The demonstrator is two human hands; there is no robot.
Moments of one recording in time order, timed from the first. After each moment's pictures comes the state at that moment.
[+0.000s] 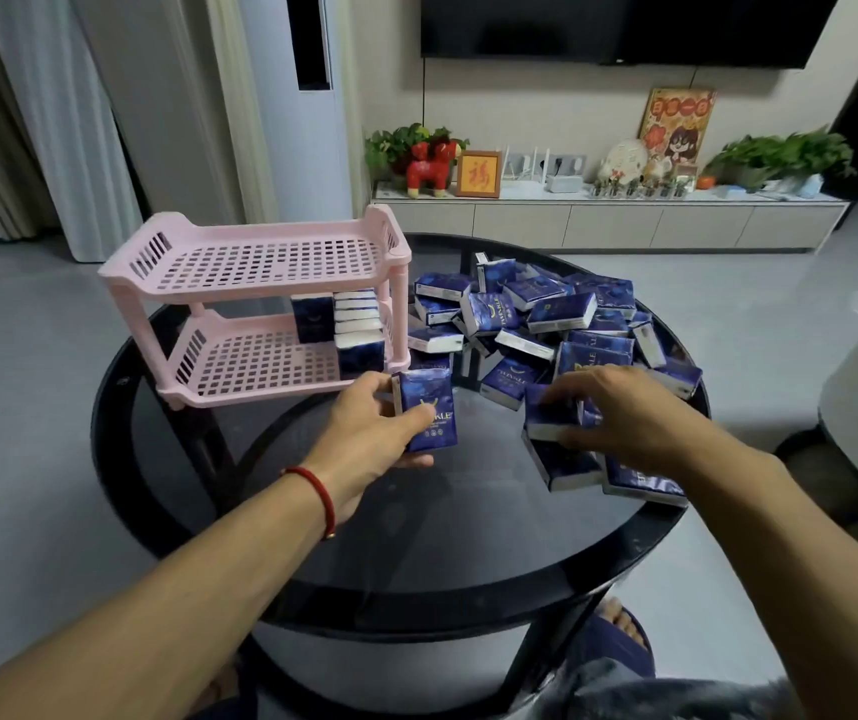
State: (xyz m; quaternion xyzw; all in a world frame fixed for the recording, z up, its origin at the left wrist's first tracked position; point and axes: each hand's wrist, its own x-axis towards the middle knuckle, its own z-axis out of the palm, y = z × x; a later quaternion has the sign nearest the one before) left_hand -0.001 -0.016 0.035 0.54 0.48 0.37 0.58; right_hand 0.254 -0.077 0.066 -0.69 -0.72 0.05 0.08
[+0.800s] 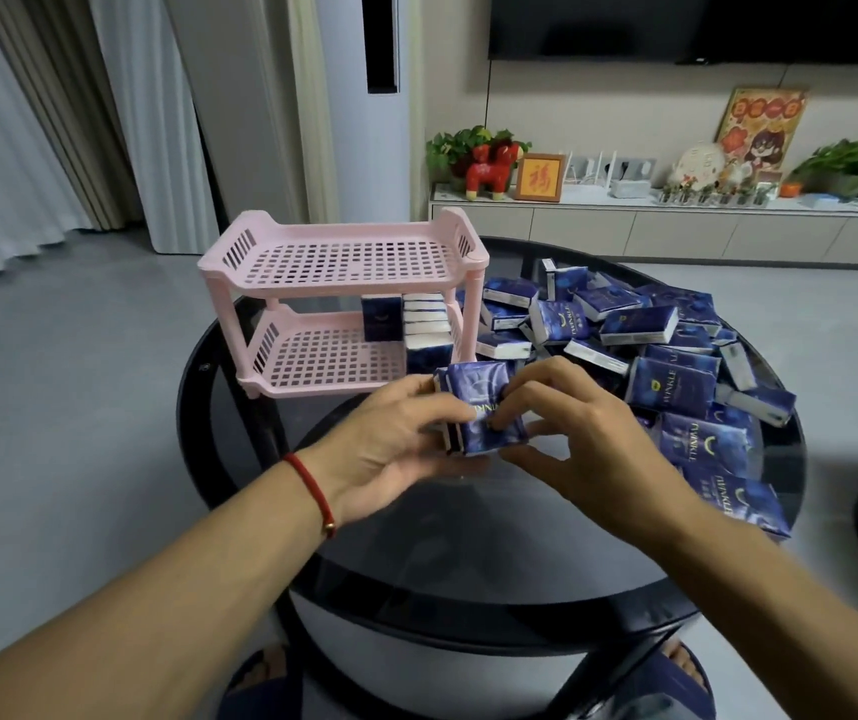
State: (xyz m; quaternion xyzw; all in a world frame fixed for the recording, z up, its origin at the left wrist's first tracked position) left_hand -0.047 -0.017 0.056 0.45 0.37 0.33 0.74; right_hand 0.158 -0.074 0.052 -0.49 -0.81 0.04 0.33
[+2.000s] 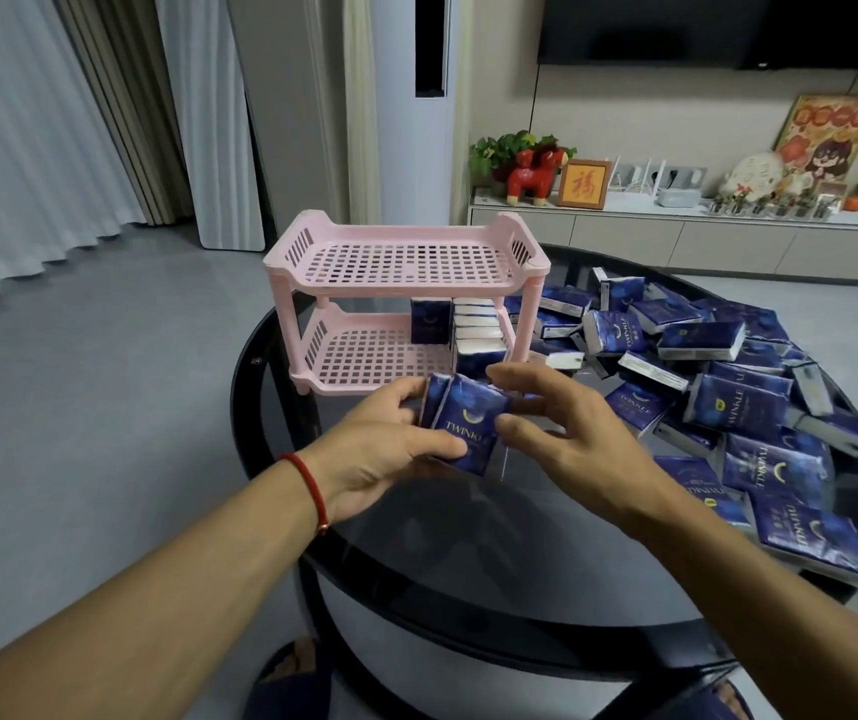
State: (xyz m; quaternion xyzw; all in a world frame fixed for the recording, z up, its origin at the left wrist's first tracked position) left_hand -0.096 -0.007 0.046 0.50 0.43 0.36 0.67; right_hand 0.113 -0.042 0.049 -0.52 -0.70 0.29 0.40
